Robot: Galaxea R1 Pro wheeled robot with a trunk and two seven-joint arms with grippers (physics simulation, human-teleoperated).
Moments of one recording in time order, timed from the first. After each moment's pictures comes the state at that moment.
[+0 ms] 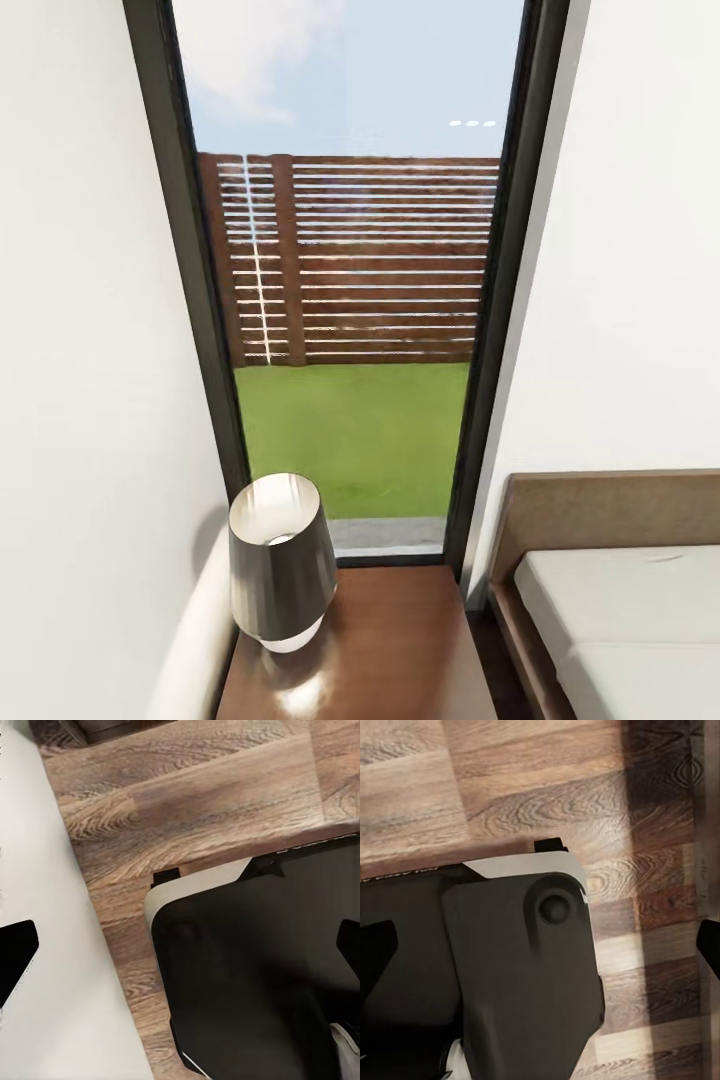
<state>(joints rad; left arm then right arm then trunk) -0.17 0.03 -0.37 -0.06 0.14 -0.05 -0.06 -0.24 0.05 -0.09 0.04 -0.06 0.02 -0.14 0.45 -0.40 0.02</state>
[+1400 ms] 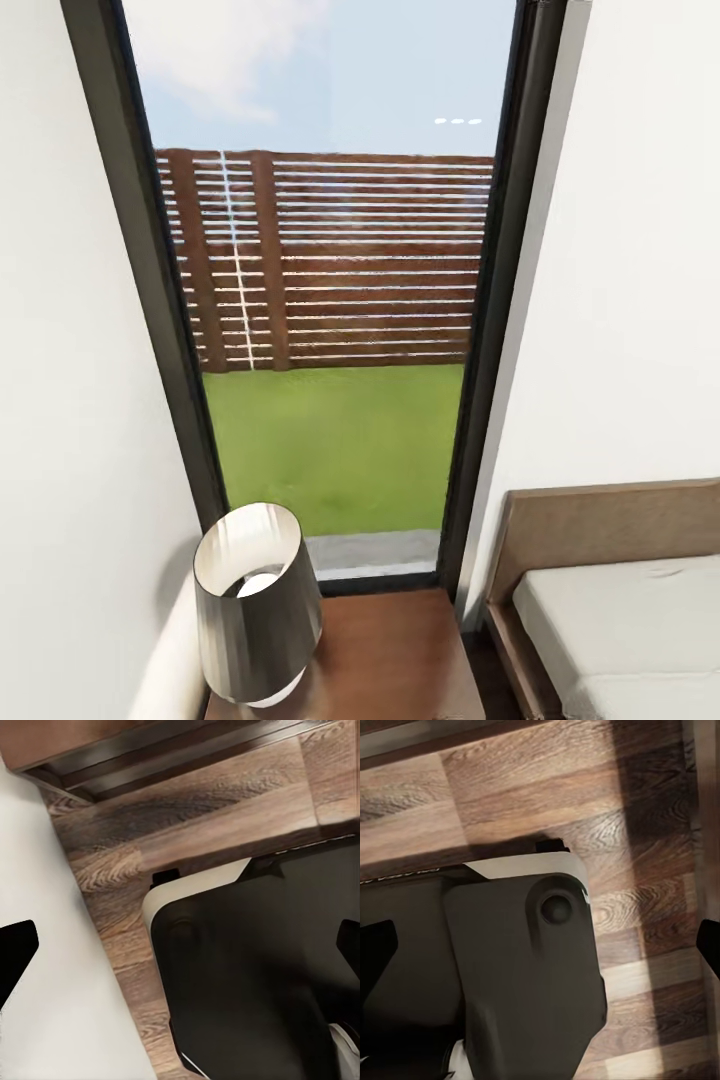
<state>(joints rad) -0.17 0.03 -0.37 -0.06 0.14 -0.05 -0.06 -0.24 0.05 -0.09 0.04 -0.06 0.02 -0.14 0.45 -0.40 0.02</state>
